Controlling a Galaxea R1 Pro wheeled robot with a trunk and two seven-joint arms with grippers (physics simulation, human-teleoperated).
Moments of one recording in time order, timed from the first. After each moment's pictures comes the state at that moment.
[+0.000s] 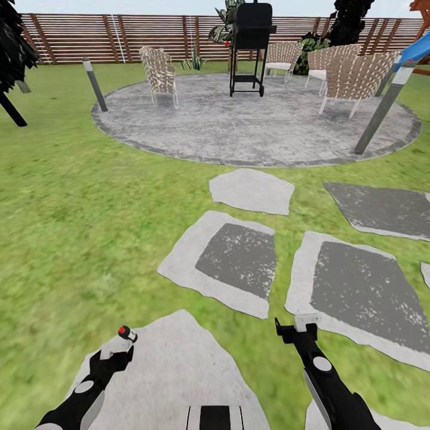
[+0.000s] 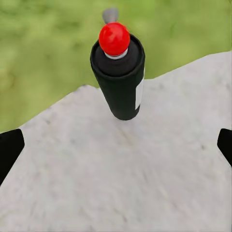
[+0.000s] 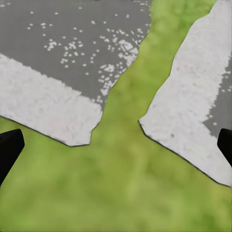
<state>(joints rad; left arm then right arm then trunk) -0.51 0.14 0.03 -0.35 0.09 -0.23 0.00 -0.40 -0.04 -0.01 -0.85 0.13 -0.06 -0.03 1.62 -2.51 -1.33</state>
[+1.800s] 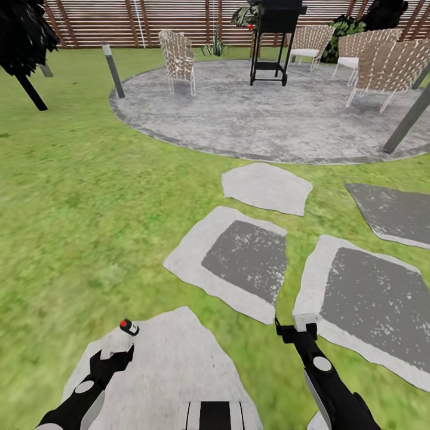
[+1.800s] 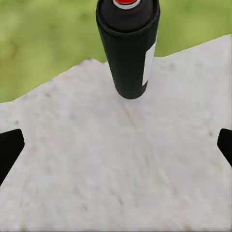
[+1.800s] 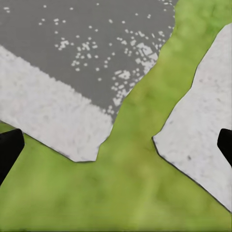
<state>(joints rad) -0.51 0.14 0.03 -0.35 0.09 -0.23 0.00 -0.40 -0.04 -0.01 -0.85 0.13 -0.06 -0.03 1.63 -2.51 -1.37</state>
